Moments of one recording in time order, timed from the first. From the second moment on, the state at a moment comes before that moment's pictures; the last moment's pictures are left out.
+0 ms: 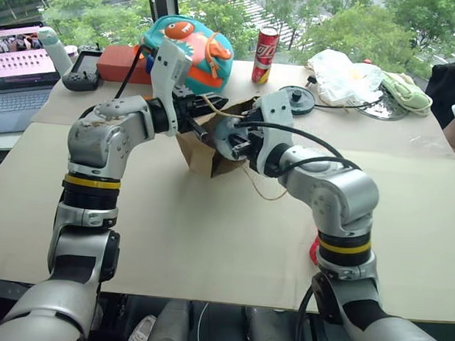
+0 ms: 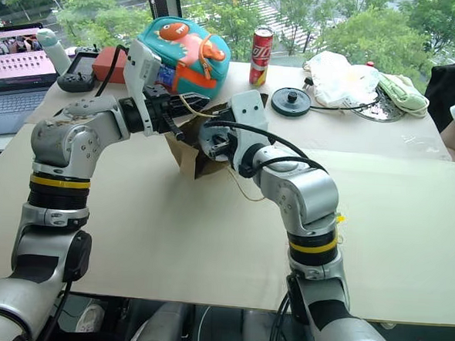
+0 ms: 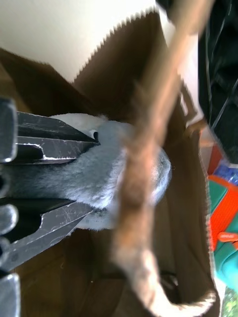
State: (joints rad) left arm -0.92 0.44 0.04 0.13 -0.44 0.77 -0.77; right arm -0.81 -0.11 0.08 -0.26 0.36 1.18 0.12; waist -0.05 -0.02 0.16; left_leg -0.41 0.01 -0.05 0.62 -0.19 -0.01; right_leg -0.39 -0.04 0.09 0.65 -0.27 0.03
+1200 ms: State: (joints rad) left arm -0.88 0.45 0.00 0.10 -0.44 0.76 -0.83; right arm -0.20 -0.36 -0.34 -0.97 0.32 1.61 0.09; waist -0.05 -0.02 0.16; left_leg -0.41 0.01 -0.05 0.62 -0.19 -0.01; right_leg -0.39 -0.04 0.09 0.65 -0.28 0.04
